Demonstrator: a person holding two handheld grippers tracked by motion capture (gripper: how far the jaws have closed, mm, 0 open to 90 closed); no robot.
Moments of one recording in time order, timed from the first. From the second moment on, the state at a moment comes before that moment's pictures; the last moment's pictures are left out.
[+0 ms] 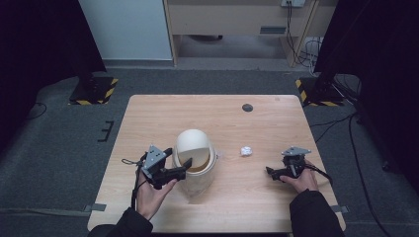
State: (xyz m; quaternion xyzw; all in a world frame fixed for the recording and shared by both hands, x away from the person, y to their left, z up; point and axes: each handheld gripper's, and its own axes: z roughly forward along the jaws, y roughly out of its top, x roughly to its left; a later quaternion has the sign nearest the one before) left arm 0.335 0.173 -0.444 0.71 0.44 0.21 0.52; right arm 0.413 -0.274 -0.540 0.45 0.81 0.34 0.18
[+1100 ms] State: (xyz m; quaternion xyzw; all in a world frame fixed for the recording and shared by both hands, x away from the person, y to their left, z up) left arm 0.322 0.191 -0.430 0.69 0.44 0.24 0.53; right arm 0.413 -0.274 -0.536 0.45 0.81 0.34 0.18
